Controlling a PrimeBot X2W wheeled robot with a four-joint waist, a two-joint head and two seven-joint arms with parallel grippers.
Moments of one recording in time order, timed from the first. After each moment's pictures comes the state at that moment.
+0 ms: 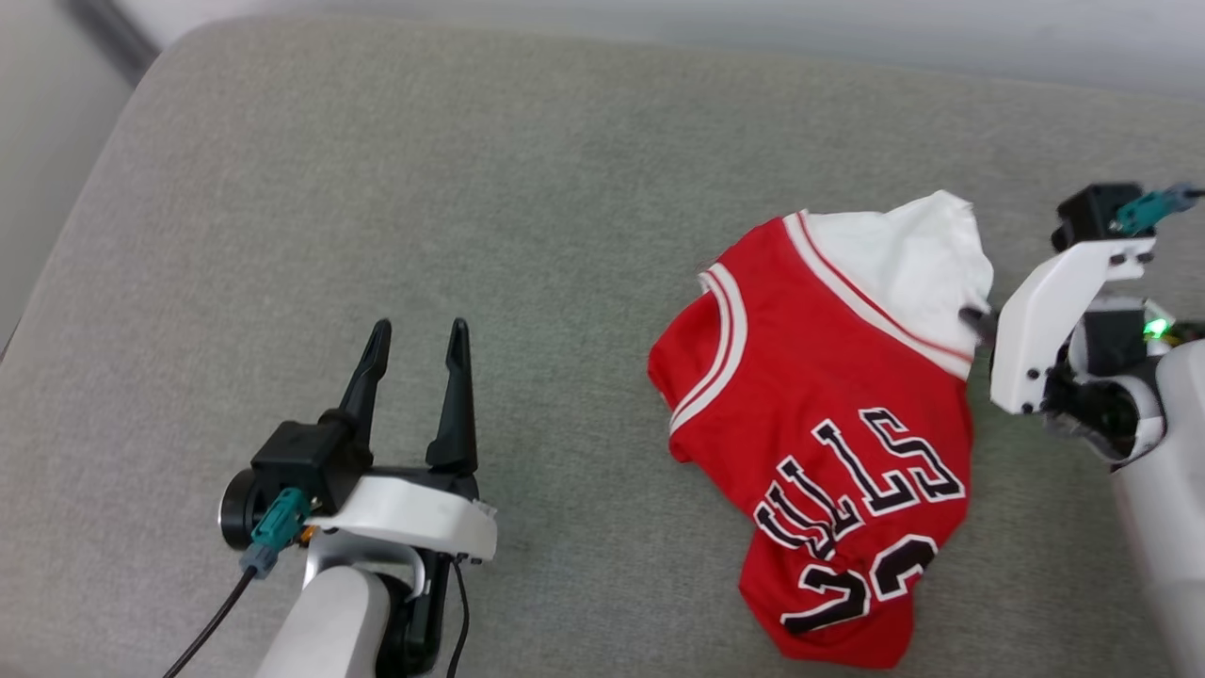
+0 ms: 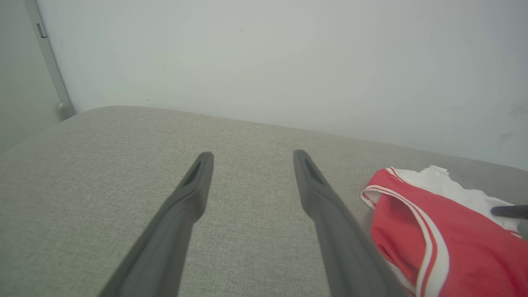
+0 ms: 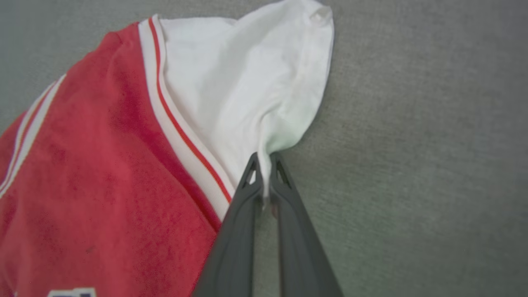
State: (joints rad) left arm -0.25 0.14 -0.27 0.13 -0.38 0.10 -0.26; right arm -0.65 -0.27 0.11 0.56 0.44 0.13 0.69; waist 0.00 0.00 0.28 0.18
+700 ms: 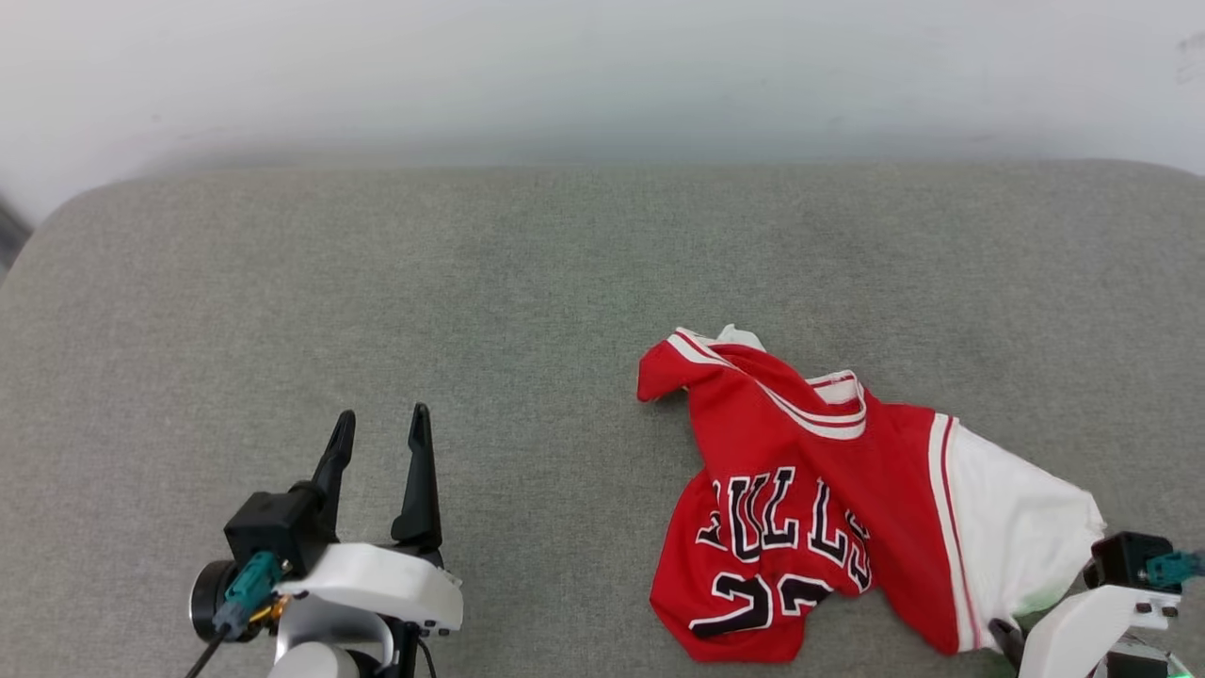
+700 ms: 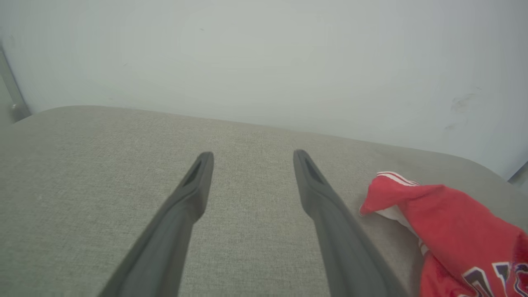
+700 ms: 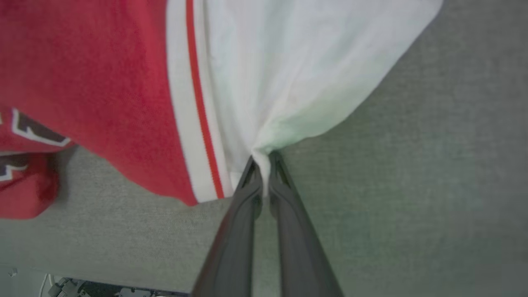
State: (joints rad) left arm -0.10 0.18 -0.24 0.09 -0.42 0.15 -0.21; right arm 0.02 -0.12 -0.17 0.18 0.32 0.13 0.68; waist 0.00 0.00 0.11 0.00
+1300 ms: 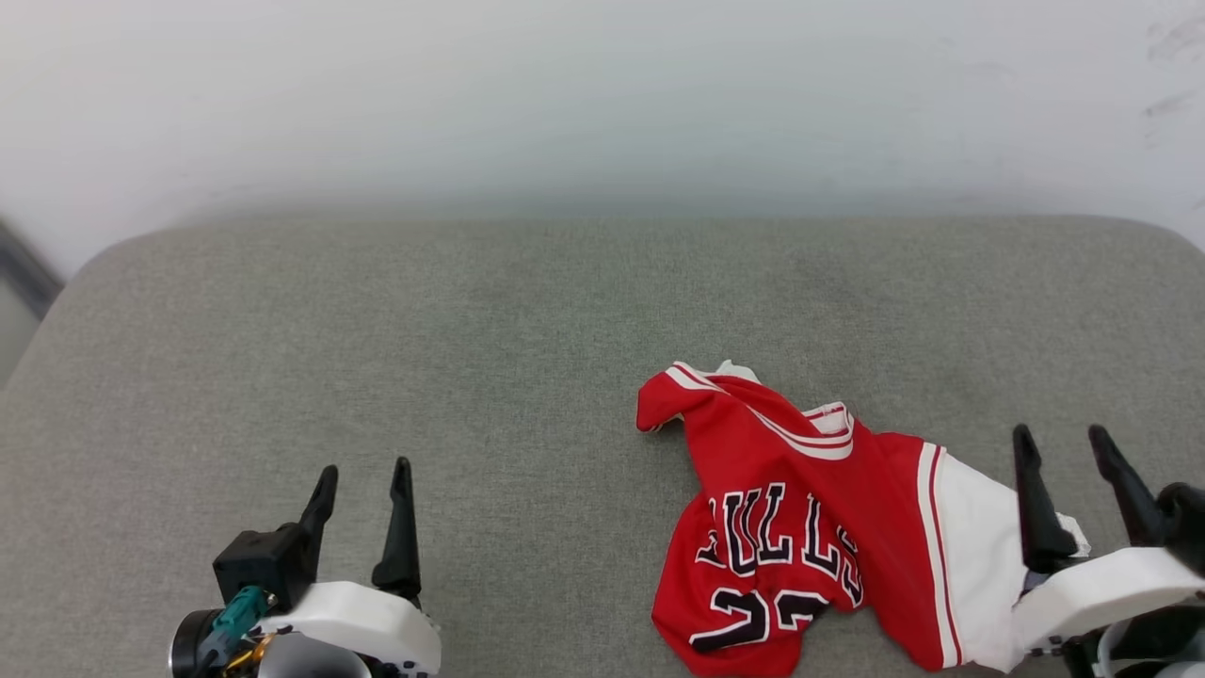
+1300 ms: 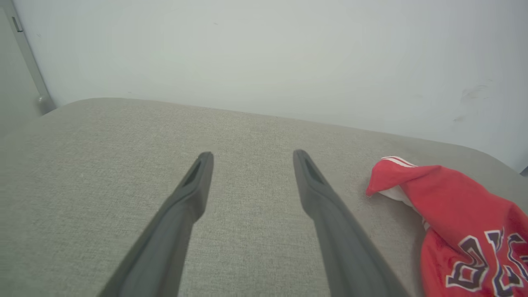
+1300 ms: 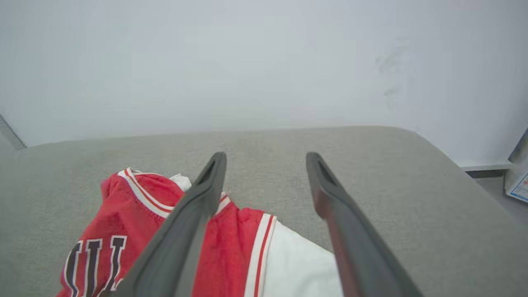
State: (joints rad) left arm -0.02 0.22 -0.24 0.09 -0.44 0.16 -0.17; right arm -0.01 -0.10 -0.14 0.03 0.17 0.13 0.00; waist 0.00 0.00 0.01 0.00
